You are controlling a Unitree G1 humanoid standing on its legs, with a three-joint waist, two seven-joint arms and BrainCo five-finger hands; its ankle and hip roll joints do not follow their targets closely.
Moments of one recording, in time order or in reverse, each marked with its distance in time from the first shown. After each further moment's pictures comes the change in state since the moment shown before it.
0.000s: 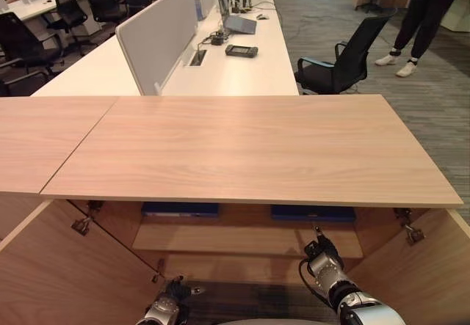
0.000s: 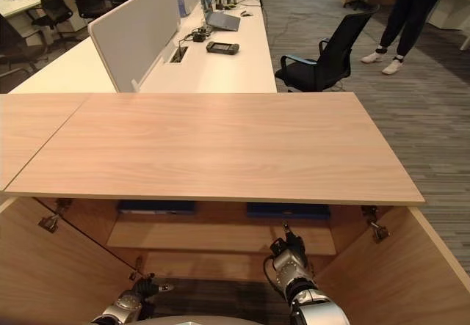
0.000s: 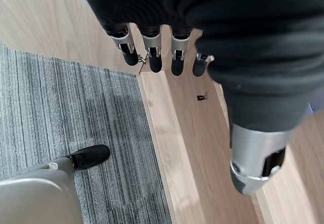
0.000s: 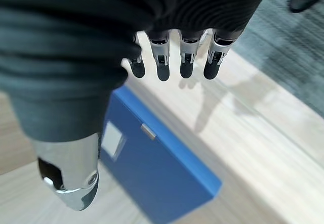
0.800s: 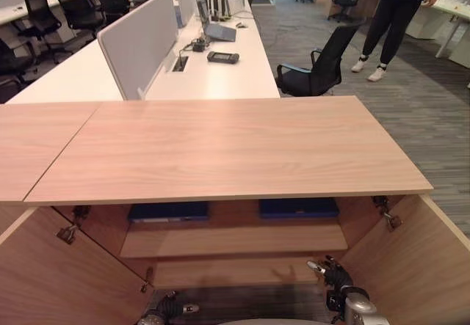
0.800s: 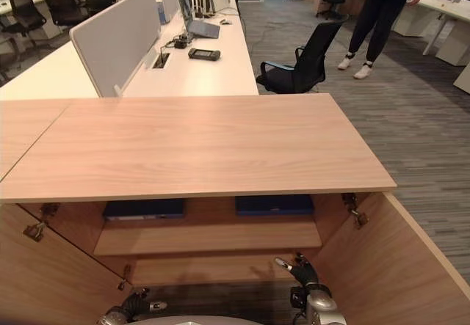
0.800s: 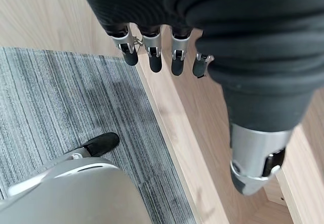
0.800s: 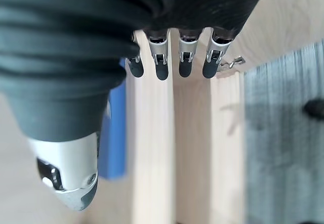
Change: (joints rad) left arm 0.099 0.061 0.048 -0.061 0.077 -0.072 -0.117; right arm 0.217 -0.193 0.172 -0.075 -0.597 0.025 0.311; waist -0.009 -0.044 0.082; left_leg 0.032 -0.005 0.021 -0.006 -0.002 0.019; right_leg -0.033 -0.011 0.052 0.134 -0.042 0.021
